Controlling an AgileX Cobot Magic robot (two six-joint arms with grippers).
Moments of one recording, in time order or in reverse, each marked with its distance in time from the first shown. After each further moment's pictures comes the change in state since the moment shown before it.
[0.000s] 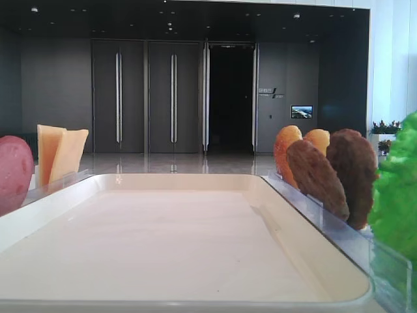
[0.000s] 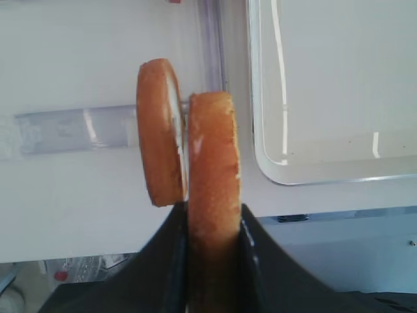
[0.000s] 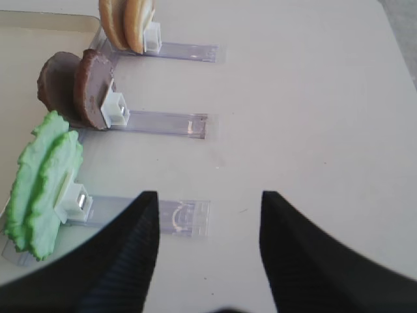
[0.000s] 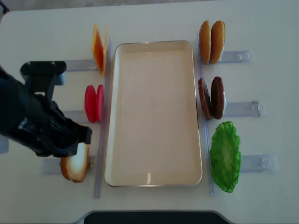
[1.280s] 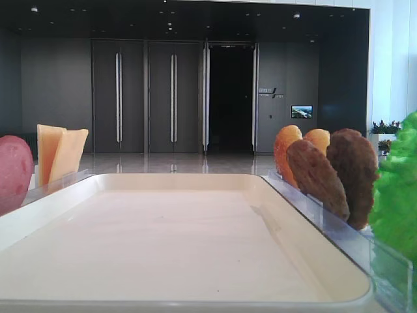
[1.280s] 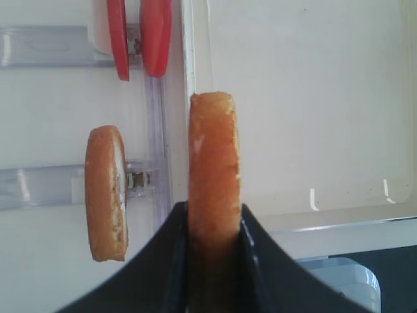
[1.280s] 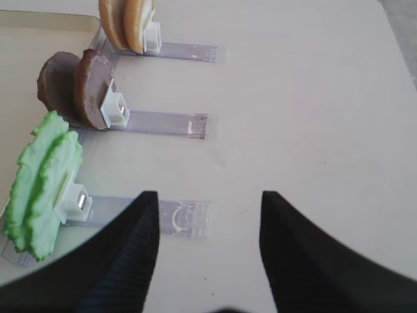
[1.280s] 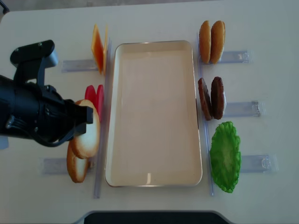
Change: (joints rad) left arm 0.000 -0.063 0.000 -0.022 -0.171 -0.048; right arm 0.000 0.000 0.000 0.000 0.000 0.000
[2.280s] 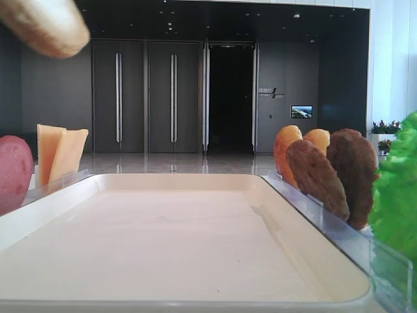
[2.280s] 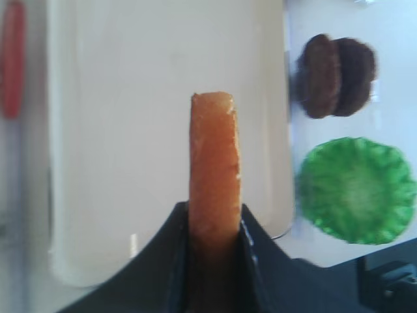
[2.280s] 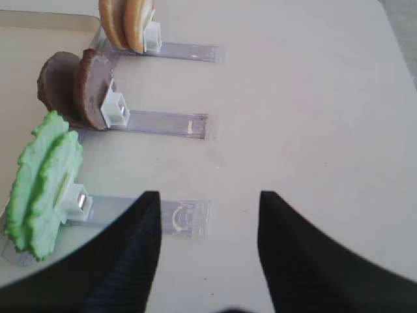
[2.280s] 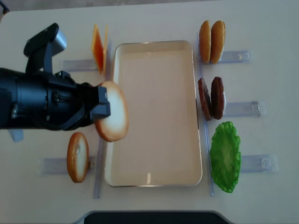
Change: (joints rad) left arm 0.000 0.000 0.007 -0.280 -0.277 0.120; right arm 0.000 0.000 0.000 0.001 0.000 0.000
